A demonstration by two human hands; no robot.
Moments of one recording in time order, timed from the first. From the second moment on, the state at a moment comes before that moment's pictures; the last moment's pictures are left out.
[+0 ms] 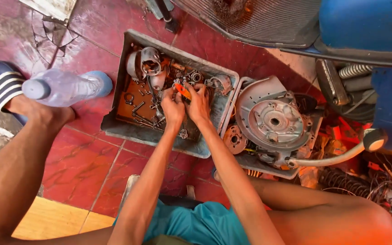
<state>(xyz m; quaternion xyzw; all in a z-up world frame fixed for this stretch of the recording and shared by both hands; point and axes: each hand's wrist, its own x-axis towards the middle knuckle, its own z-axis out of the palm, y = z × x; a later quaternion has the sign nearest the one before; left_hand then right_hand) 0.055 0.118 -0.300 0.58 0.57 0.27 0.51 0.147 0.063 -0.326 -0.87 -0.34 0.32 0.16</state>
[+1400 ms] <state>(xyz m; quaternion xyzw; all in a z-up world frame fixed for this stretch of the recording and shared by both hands) 0.000 0.113 -0.371 0.58 0.59 0.11 0.55 0.112 -0.016 -0.302 -0.81 -0.29 0.44 0.27</state>
